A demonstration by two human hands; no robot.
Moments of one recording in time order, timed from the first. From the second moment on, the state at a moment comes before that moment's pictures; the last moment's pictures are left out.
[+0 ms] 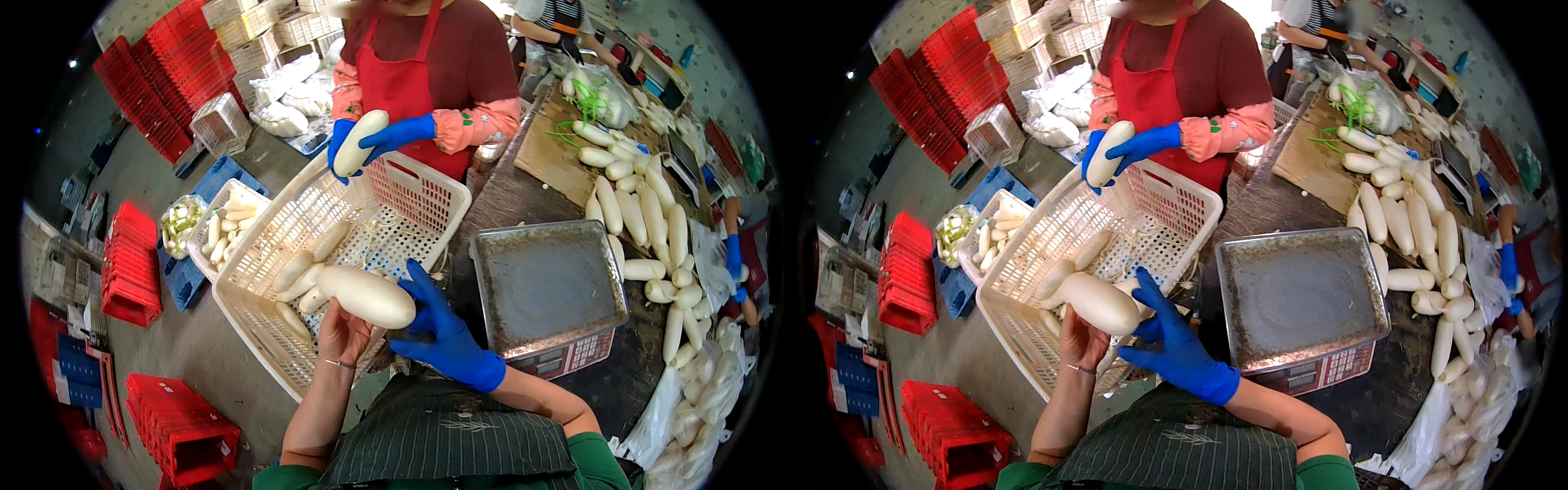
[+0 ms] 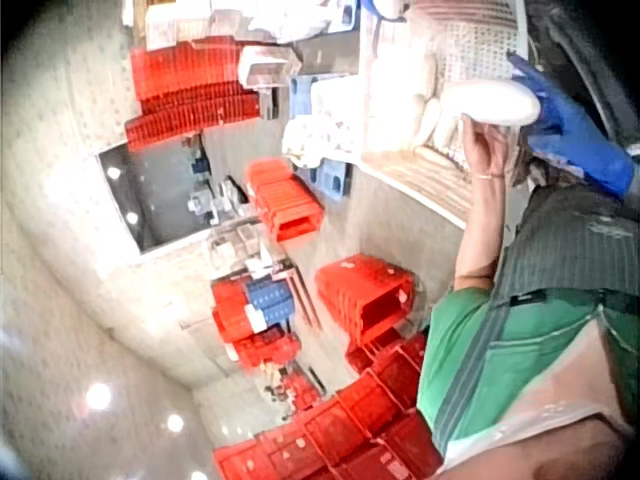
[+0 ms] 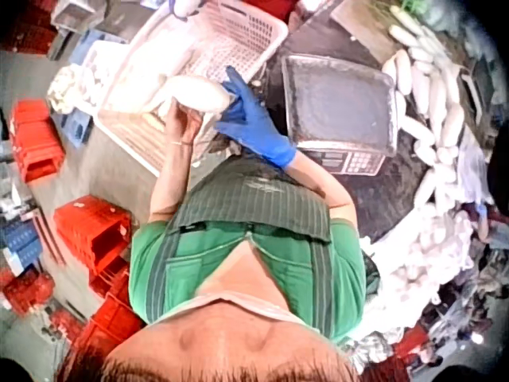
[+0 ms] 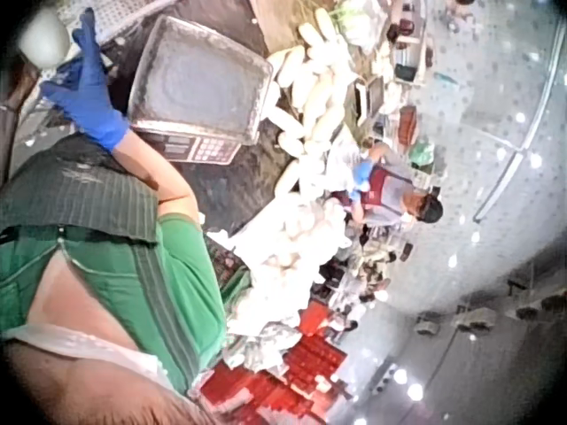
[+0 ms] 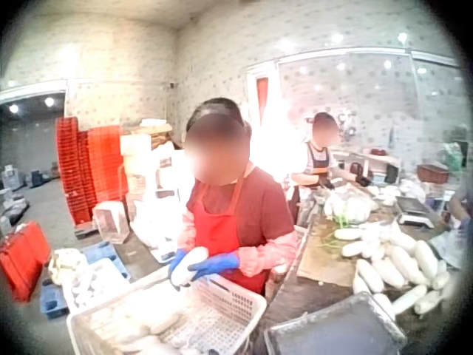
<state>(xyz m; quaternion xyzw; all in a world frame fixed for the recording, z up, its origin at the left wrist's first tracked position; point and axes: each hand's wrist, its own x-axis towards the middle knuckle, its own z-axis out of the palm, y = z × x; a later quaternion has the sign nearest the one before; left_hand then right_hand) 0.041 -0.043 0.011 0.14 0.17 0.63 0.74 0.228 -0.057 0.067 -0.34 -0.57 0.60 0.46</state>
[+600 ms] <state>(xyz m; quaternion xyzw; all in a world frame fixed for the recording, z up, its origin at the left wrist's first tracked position) 0.041 -0.064 0.022 0.11 0.34 0.36 0.86 0.268 -0.056 0.059 -0.39 -0.43 0.66 0.47</state>
